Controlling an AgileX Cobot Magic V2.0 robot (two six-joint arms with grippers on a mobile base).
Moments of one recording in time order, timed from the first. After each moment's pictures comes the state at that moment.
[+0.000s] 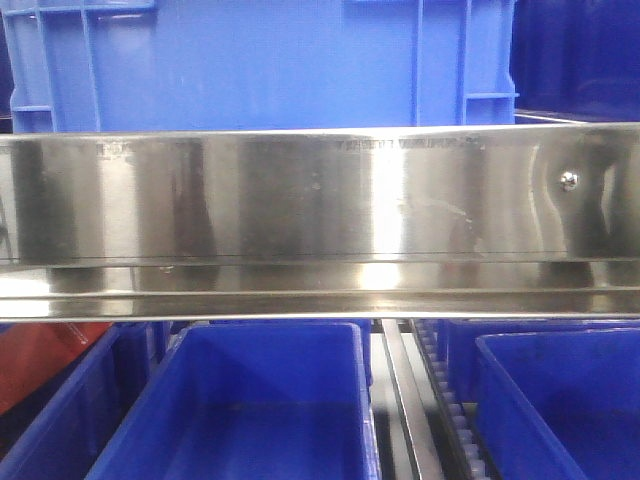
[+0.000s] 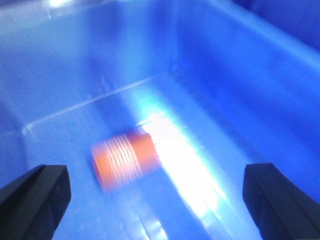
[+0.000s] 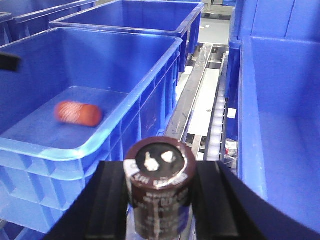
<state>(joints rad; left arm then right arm) -0.49 1.68 -1.87 -0.12 0.84 0.12 0.28 0.81 -1.08 0.12 0.66 -0.04</state>
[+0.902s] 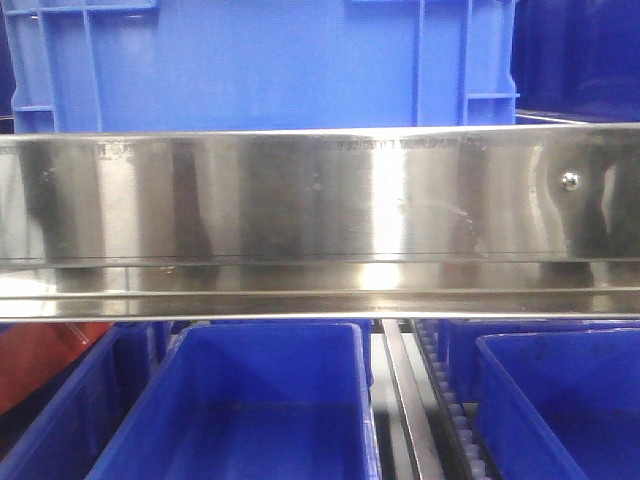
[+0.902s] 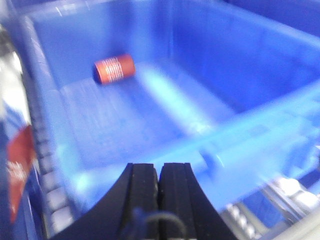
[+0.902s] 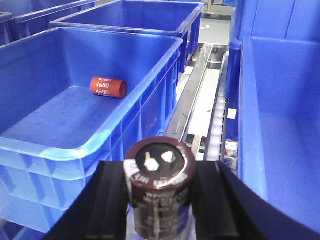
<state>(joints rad) -0.49 0.91 -1.13 -0.10 0.68 0.12 0.28 0.81 -1.09 0.12 0.66 -0.06</state>
